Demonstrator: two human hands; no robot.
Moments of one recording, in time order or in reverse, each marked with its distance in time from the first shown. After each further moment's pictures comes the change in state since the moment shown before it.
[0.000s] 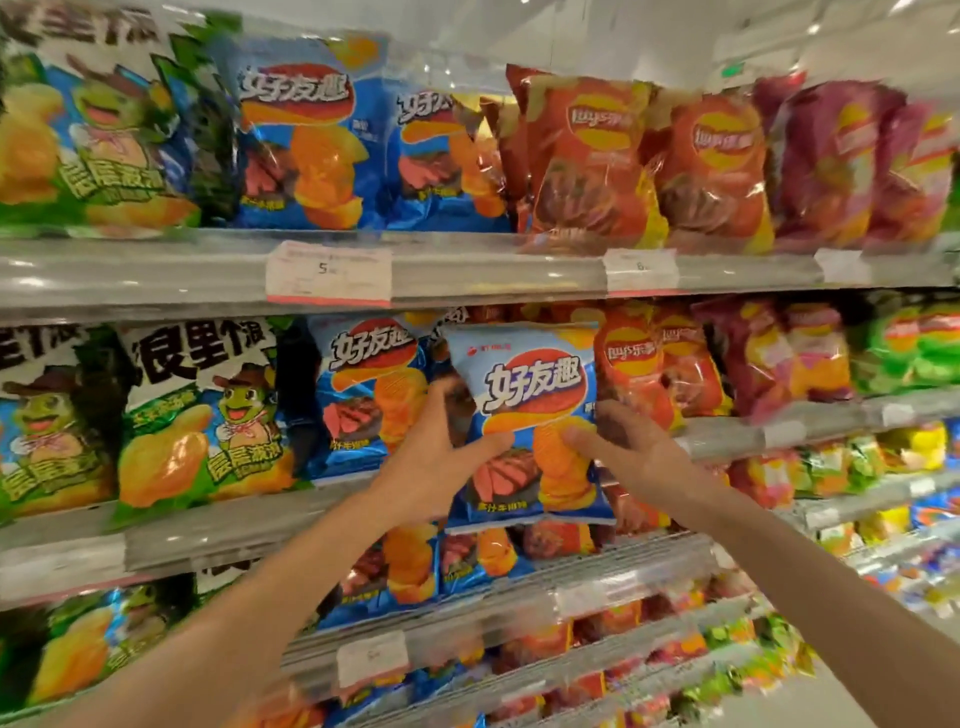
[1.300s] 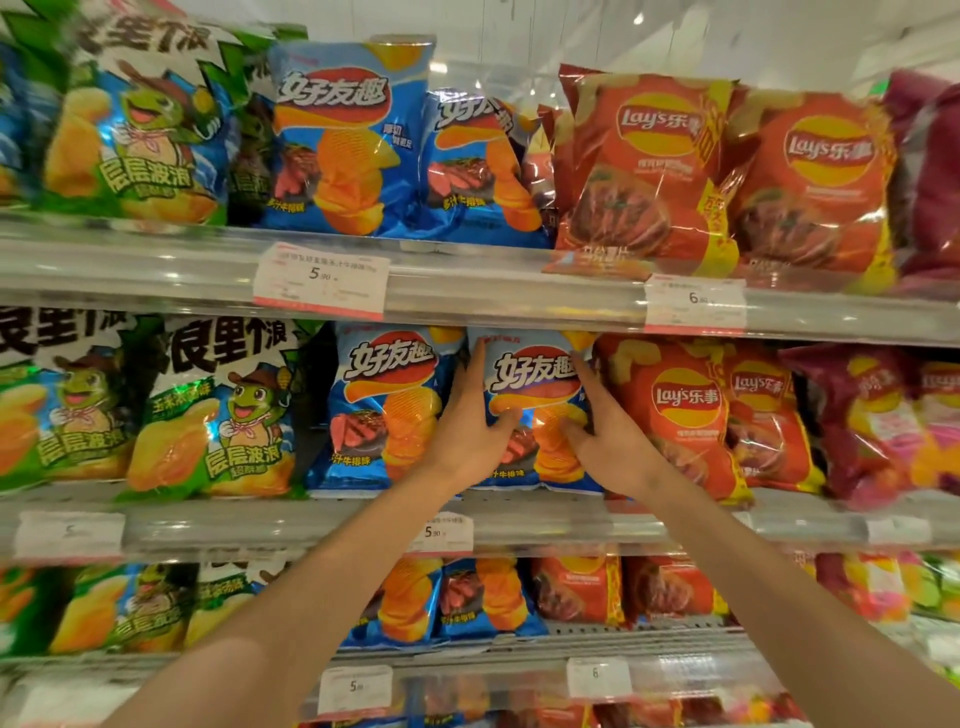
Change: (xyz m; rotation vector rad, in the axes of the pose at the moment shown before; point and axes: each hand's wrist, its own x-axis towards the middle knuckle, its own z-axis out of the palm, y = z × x) left_hand 0.082 -0.007 0.031 0.206 0.301 0.054; right_hand 0.125 0.026 0.006 -0.289 -0.047 -0.265
